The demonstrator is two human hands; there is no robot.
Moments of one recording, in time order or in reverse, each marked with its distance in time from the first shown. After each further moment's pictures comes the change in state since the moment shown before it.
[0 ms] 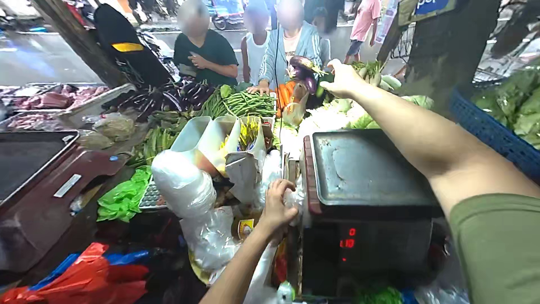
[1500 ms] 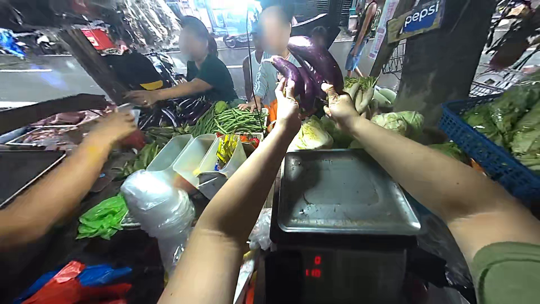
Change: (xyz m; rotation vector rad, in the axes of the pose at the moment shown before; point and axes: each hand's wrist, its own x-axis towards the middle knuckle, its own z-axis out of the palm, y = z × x) left_hand 0.297 0.134 0.019 -1.044 0.346 -0.266; right_hand -0.043 0.038 0.001 1.048 0.220 0.193
